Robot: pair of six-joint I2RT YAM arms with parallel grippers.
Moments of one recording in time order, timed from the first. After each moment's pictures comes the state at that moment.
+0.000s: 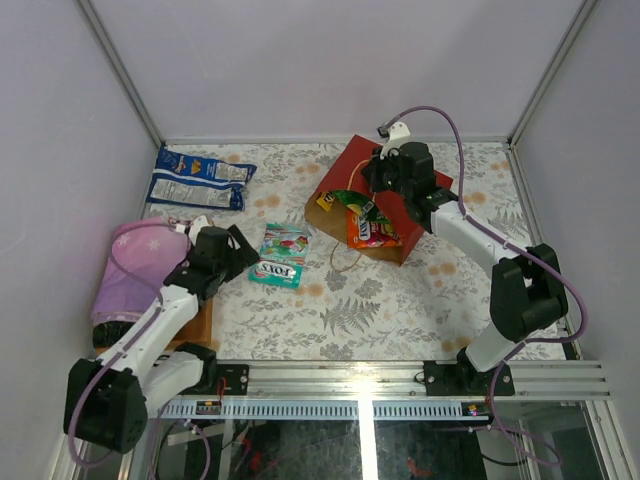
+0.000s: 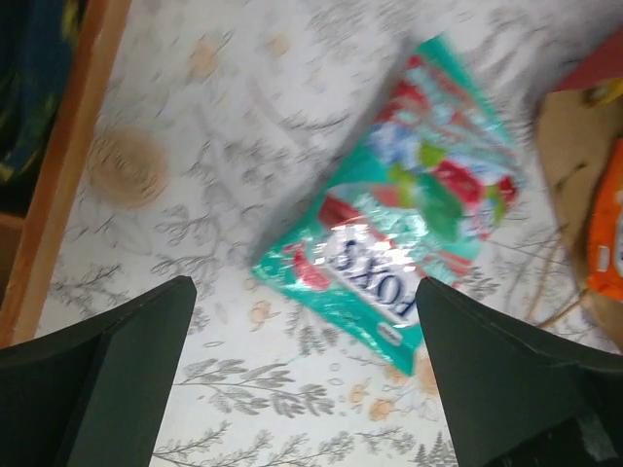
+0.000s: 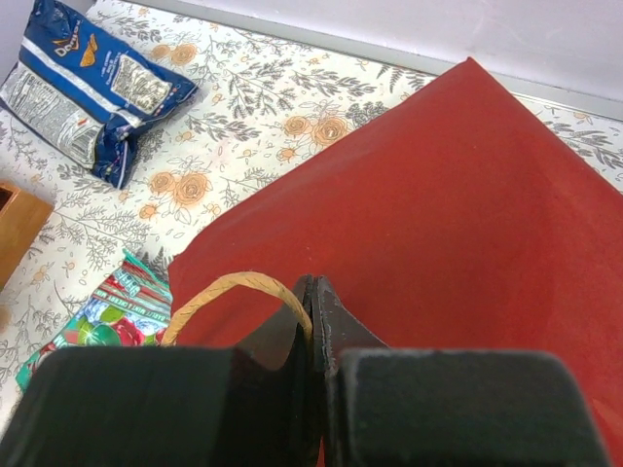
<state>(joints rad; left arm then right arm) -0.23 0.99 0.51 -0.33 -0.12 -0.81 0.42 1.63 1.20 0.13 -0.13 0.16</state>
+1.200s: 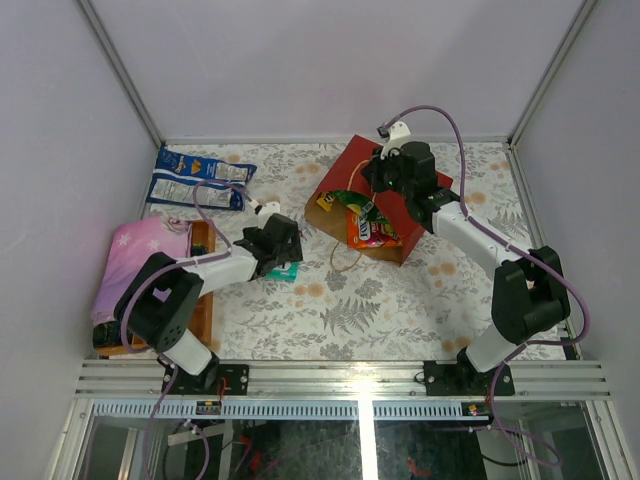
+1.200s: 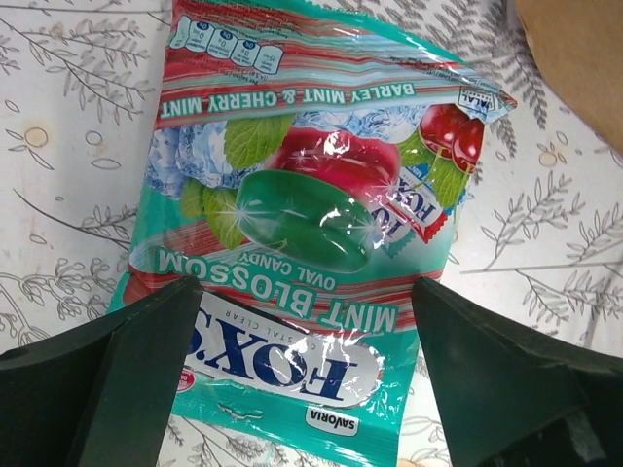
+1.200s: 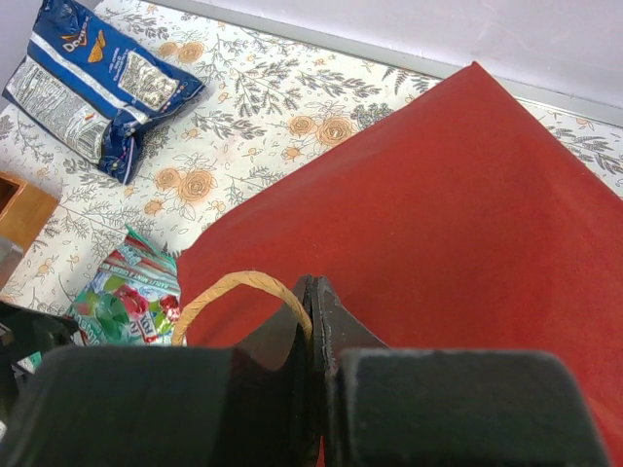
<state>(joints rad) -0.56 1.59 0.77 -0.09 -0.38 -0.59 0.42 1.61 1.20 0.12 -0.15 0.15</state>
